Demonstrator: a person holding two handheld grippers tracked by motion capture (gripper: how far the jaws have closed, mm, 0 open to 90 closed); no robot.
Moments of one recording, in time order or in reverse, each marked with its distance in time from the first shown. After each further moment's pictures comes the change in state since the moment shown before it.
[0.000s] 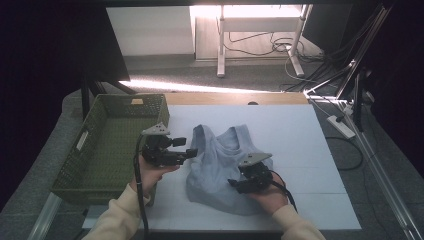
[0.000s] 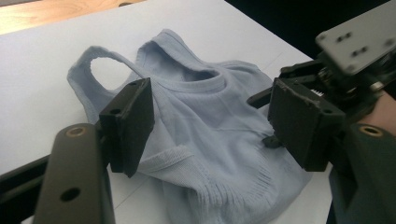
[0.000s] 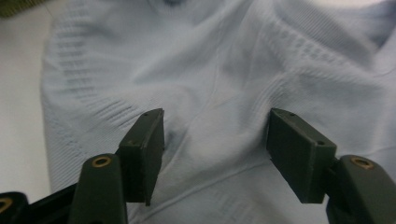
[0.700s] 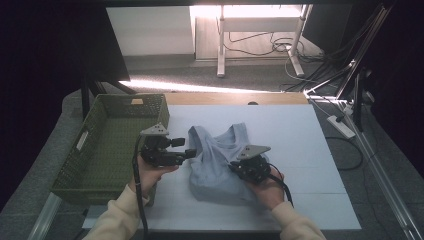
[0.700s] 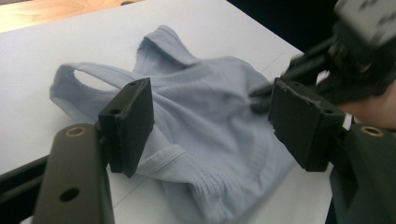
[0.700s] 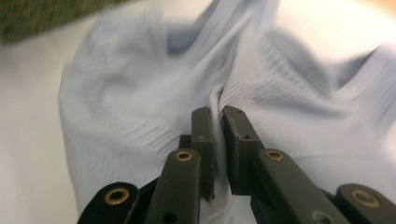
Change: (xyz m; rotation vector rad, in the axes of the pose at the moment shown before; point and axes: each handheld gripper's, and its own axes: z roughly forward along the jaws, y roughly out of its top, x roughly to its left) left arm 0.002 -0.001 -0.003 -0.009 0.003 -0.016; right arm -0.005 0.032 -0.016 -0.107 -0.046 -0.073
